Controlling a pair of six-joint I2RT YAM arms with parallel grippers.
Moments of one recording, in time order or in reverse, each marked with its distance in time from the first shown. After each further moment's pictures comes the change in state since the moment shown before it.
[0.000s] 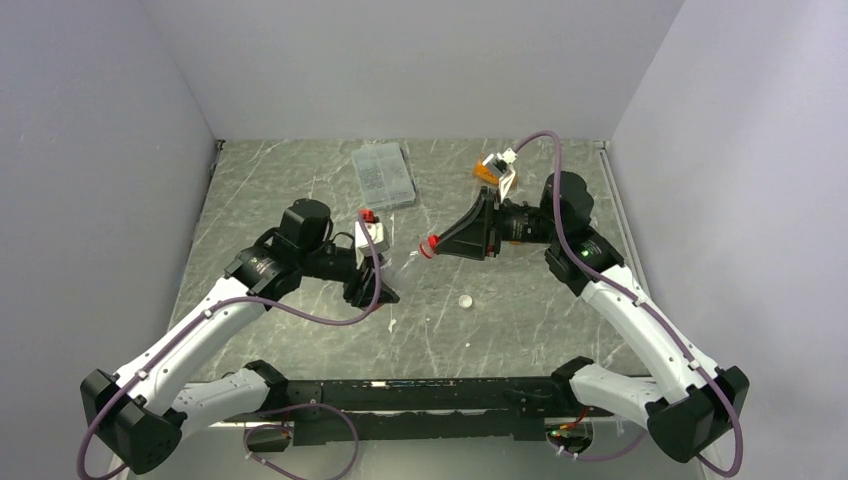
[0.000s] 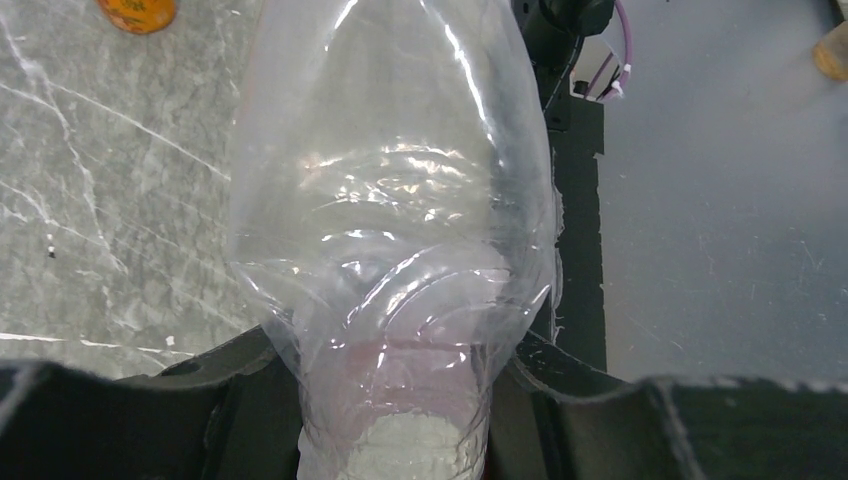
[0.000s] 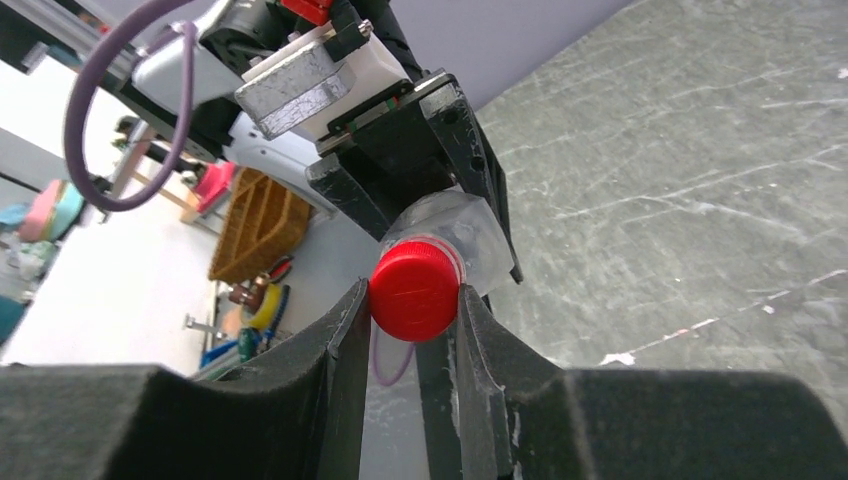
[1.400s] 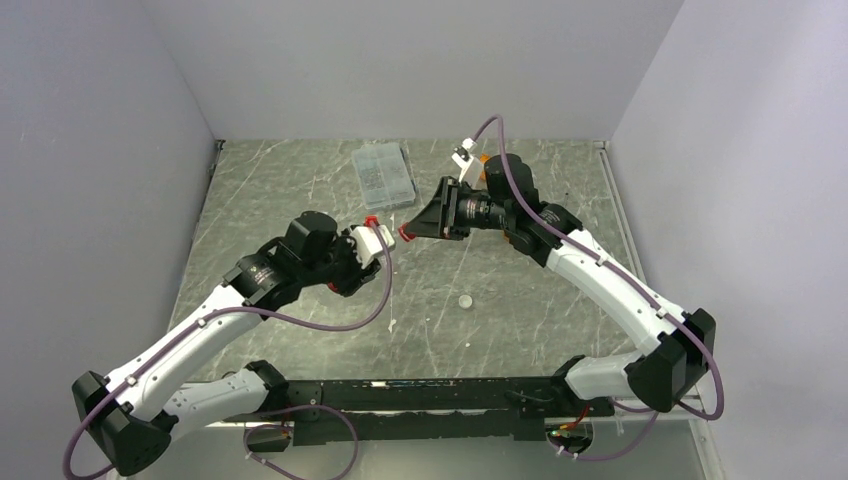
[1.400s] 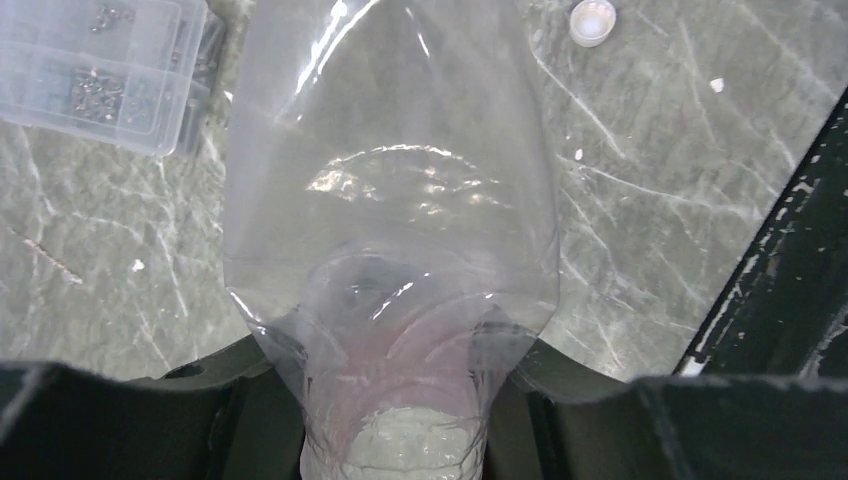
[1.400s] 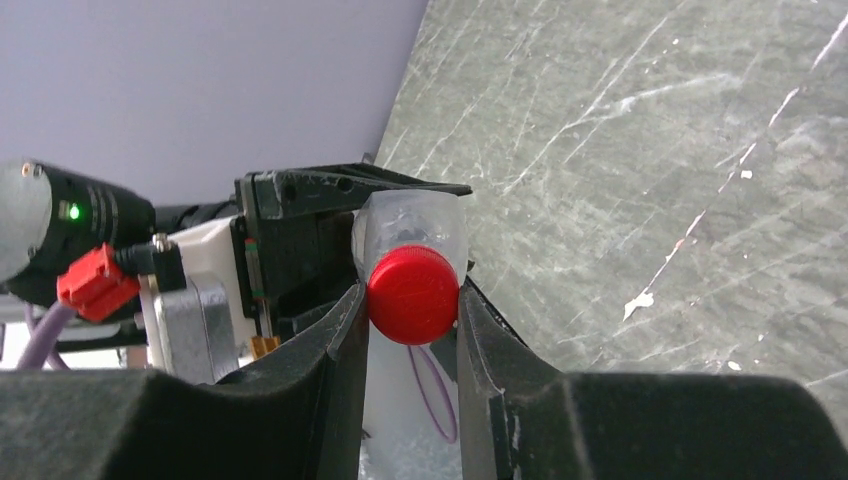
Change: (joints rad) left arm -0.092 -0.037 -0.002 -0.112 -0.660 0.100; right arm 0.156 0.263 0.233 -0.344 0.449 0.187
